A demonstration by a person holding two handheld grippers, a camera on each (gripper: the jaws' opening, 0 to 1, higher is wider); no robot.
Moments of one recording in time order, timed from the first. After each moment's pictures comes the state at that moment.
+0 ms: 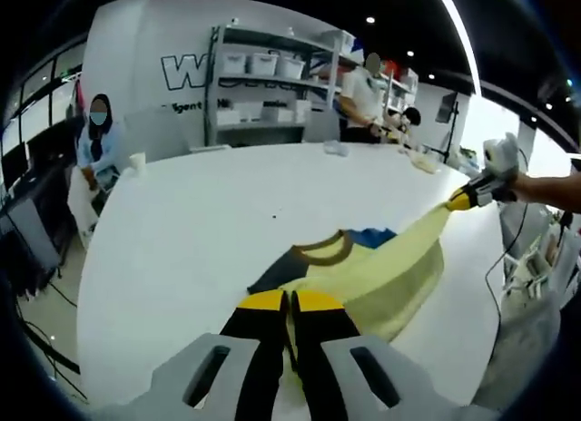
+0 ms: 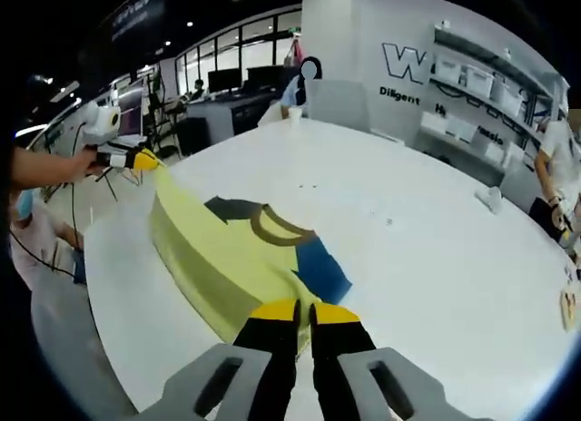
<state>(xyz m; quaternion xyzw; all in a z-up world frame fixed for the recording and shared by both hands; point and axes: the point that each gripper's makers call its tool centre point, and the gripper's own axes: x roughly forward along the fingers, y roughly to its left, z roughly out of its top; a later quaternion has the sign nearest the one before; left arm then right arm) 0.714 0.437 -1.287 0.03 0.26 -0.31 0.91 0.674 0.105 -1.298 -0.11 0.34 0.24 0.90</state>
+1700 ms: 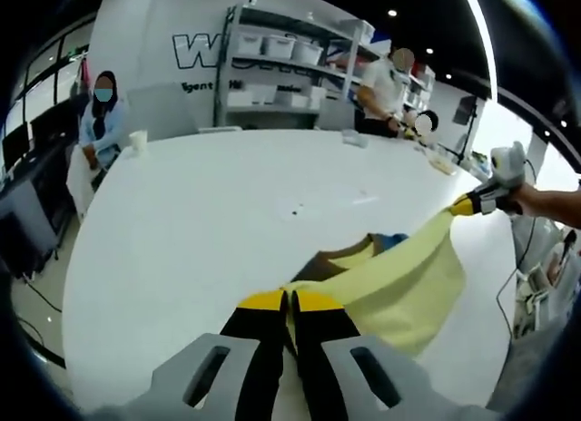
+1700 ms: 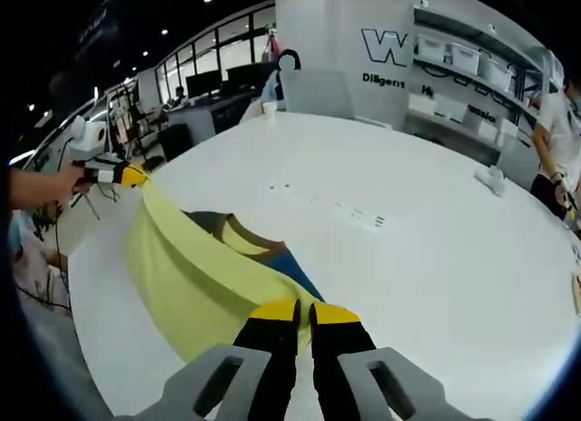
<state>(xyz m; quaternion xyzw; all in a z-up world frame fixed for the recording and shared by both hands) 0.788 0.432 -1.332 0.01 0.31 -0.29 0.91 0.747 0.098 -1.342 -0.07 0.36 0.22 0.90</state>
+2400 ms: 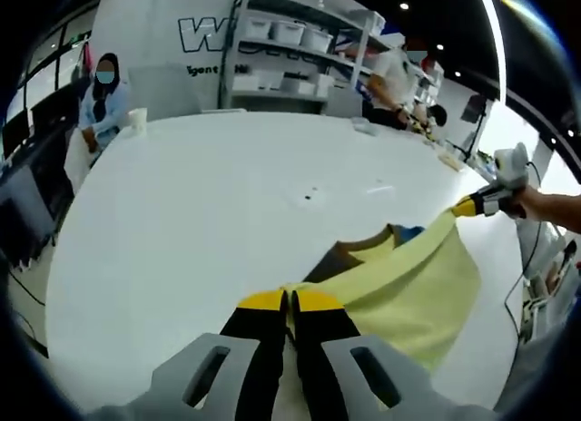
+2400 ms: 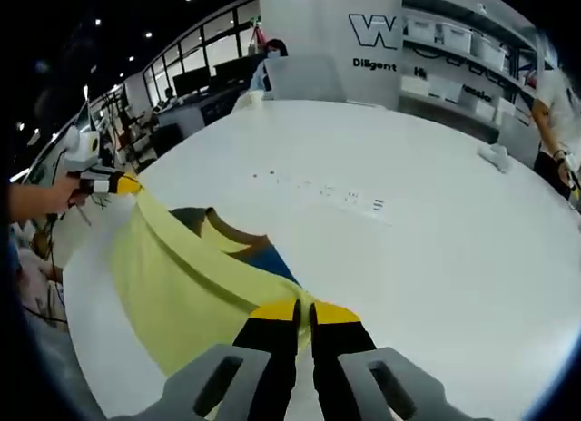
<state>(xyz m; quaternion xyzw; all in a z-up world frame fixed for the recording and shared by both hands) 0.819 0.433 -1.375 -0.01 0.34 -0.27 0.90 0.774 0.094 -1.381 -0.04 0.39 0.20 0.90</state>
